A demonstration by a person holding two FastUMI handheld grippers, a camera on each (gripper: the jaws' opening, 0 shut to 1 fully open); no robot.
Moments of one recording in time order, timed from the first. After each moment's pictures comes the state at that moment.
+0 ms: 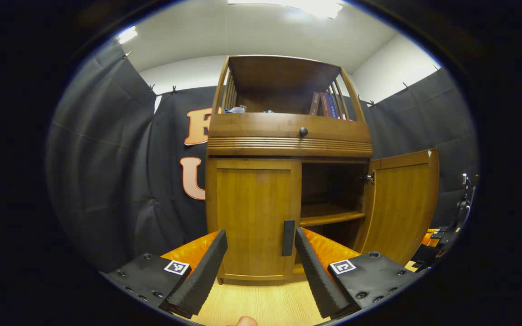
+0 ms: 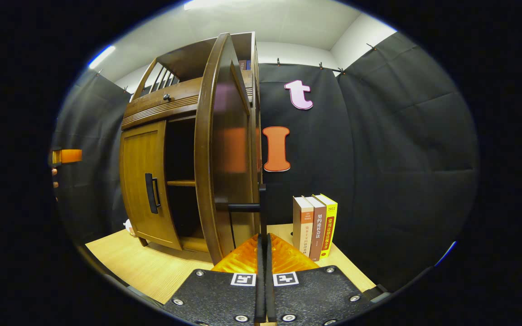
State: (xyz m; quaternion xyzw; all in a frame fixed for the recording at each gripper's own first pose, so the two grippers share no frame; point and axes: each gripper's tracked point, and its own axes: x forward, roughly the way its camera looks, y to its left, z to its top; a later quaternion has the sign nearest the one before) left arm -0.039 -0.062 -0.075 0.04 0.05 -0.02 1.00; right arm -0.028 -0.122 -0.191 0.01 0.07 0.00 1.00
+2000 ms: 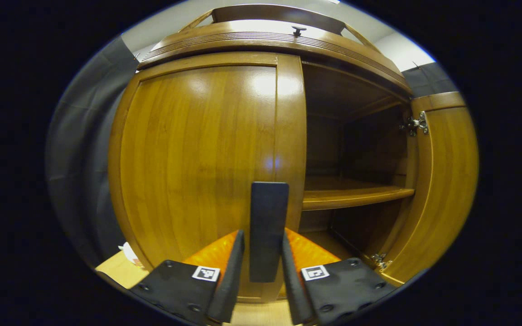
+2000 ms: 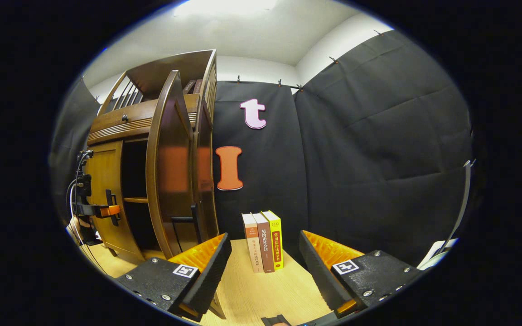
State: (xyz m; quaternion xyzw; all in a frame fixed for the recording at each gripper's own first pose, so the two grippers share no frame) left arm 0.163 -0.124 -0.243 0.01 0.10 -0.02 0.99; right arm -0.085 -0.228 -0.155 -0.01 0.00 -0.14 0.99
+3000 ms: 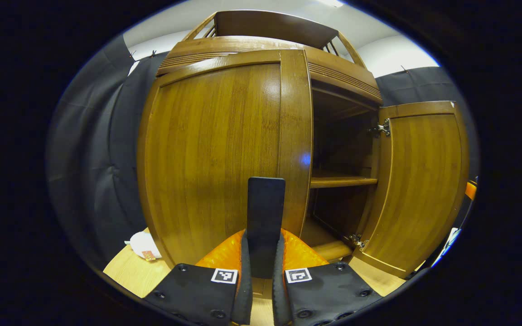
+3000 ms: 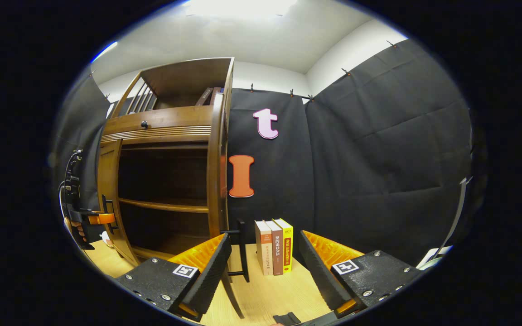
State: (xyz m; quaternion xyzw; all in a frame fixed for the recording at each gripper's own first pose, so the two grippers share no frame) left arm 0.062 -0.093 -0.221 0.01 0.12 -0.08 0.99; right arm -0.105 -0.157 -0.115 -0.03 -0.02 -0.12 0.99
